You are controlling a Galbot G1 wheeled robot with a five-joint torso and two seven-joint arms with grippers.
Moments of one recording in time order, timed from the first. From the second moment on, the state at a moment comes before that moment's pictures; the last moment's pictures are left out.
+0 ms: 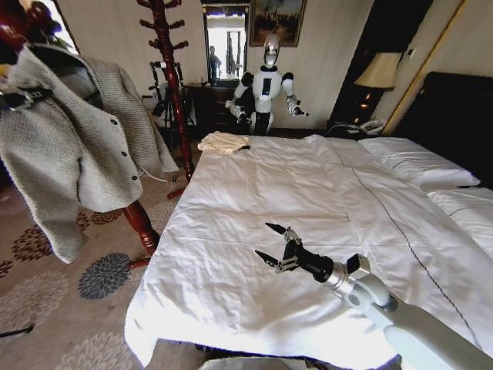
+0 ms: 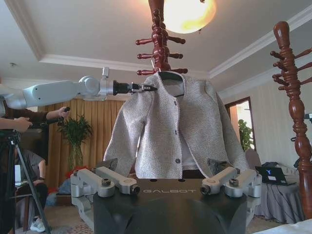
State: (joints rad) left arm 1.38 0.10 -1.19 -1.42 -1.53 0.31 0.37; right arm -1.32 0.63 0.31 2.10 0.97 0.30 -0.64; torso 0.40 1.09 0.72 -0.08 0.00
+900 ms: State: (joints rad) left arm 1.44 0.14 -1.18 -1.44 -1.50 0.35 0.36; right arm -1.27 0.64 0.28 2.05 0.96 0.31 -0.64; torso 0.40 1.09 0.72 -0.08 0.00
